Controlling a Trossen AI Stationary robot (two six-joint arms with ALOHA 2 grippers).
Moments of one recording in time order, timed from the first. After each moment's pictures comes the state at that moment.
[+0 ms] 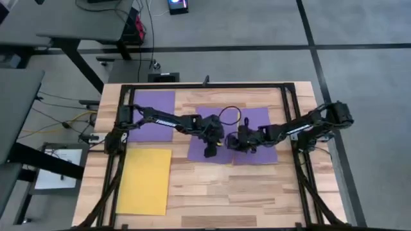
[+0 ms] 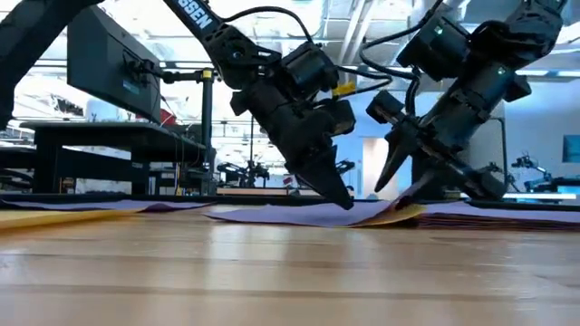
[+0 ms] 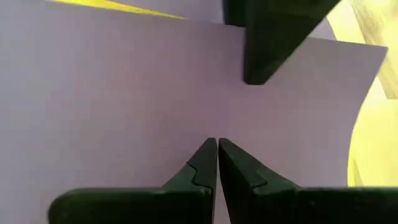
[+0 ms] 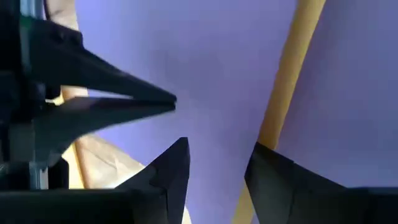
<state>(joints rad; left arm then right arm) 0.12 2.08 1.32 -0.05 0.26 0.06 0.02 1.51 0.56 0.13 0.06 1.59</state>
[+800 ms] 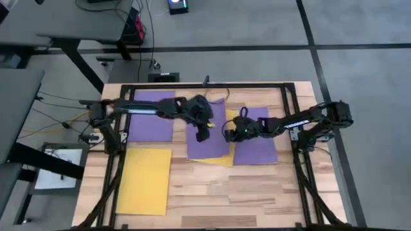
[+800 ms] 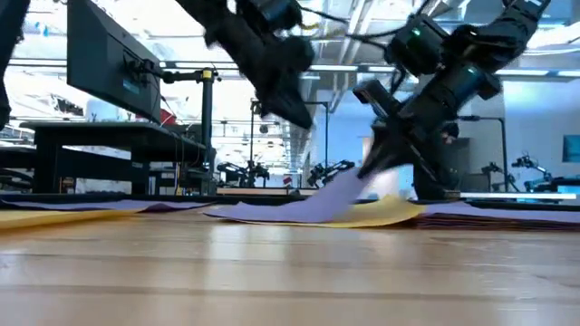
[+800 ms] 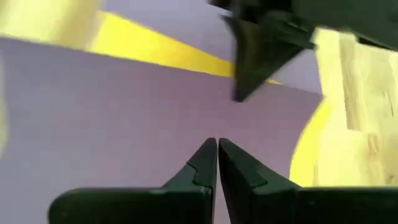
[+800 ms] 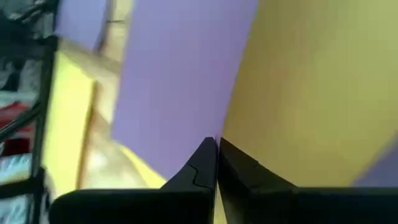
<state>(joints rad) 0.23 1.65 1.32 -0.47 0.12 -0.09 -0.11 1.50 0.65 0.16 -0.03 1.14</state>
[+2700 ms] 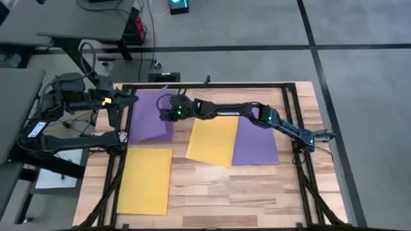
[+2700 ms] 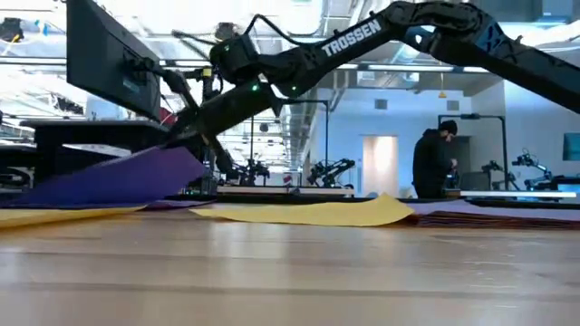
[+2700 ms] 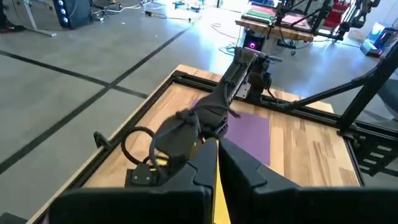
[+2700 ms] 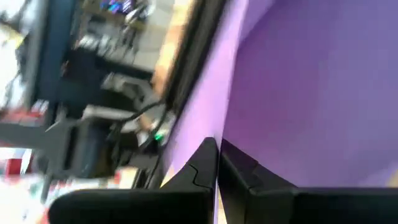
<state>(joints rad) 0.41 0.69 1.34 -0.90 0.12 -0.09 -0.21 2.55 2.16 -0.04 -0.07 1.13</state>
